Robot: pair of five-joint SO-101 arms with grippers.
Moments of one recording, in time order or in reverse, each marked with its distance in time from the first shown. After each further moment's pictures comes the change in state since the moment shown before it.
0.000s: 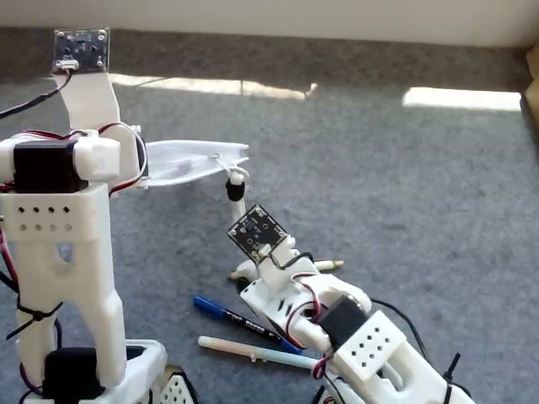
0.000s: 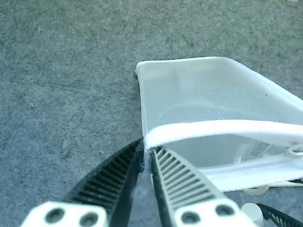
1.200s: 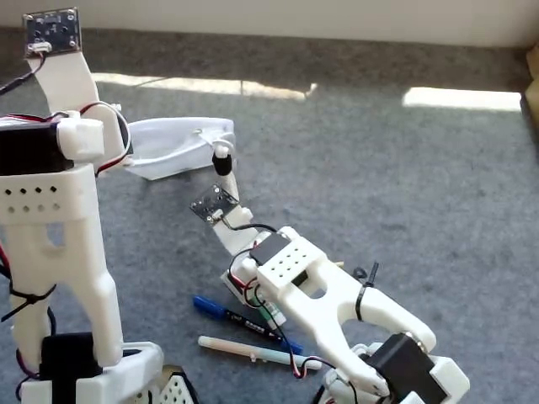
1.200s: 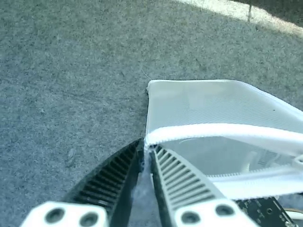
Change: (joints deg) left arm -4.0 9.0 -6.5 -2.4 2.0; right arm 0.1 51.2 -24.2 0.0 -0.4
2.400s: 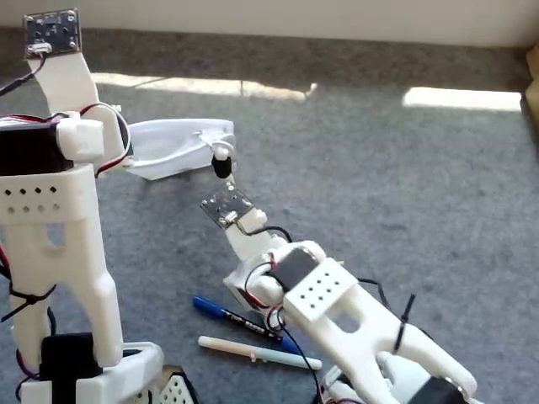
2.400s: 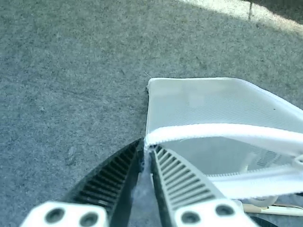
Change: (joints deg) left arm 0.0 0.0 0.0 0.5 0.0; right arm -1.3 -17.0 3.7 7.4 -4.7
